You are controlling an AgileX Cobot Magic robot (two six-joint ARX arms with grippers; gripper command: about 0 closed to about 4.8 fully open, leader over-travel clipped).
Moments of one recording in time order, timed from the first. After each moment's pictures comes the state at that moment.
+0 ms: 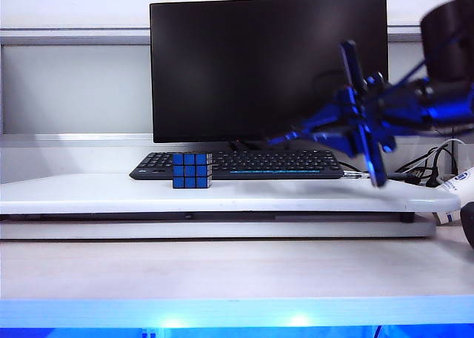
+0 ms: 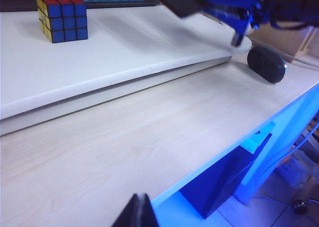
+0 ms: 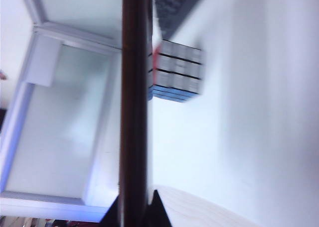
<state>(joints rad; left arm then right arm) -0.09 0.00 0.06 -0.32 0.65 0.00 0.25 1.72 0.66 0.97 -0.62 1.19</state>
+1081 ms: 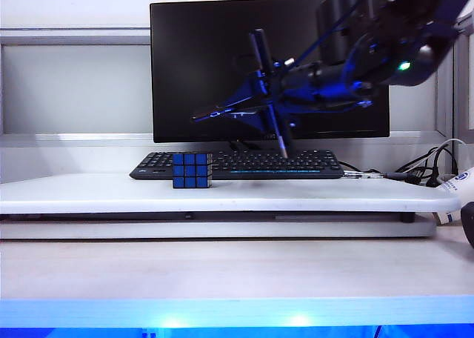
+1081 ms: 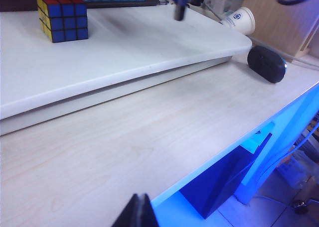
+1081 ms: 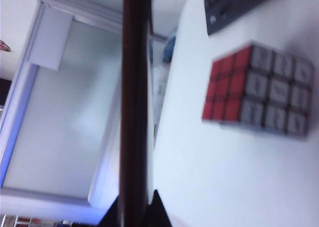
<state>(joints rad) -0.09 0.00 0.06 -0.32 0.65 0.00 0.44 1.93 1.11 0.73 -0.54 1.16</state>
